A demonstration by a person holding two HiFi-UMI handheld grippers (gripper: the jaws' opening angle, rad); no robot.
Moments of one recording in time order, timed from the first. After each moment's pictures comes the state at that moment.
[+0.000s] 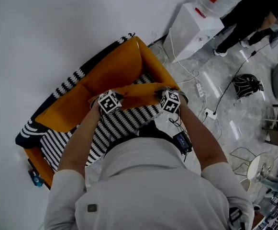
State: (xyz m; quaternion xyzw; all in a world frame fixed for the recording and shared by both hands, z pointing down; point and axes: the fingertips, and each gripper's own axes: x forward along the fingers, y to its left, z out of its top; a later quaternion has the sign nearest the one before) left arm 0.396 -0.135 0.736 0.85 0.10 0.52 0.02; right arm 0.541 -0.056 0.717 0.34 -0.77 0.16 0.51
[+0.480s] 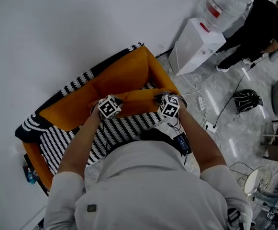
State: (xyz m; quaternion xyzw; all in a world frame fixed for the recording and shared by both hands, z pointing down) left arm 0.341 -0.123 0.693 0.86 0.04 0.51 0.04; right arm 0.496 -0.059 0.673 0.32 -0.79 0.12 0.51
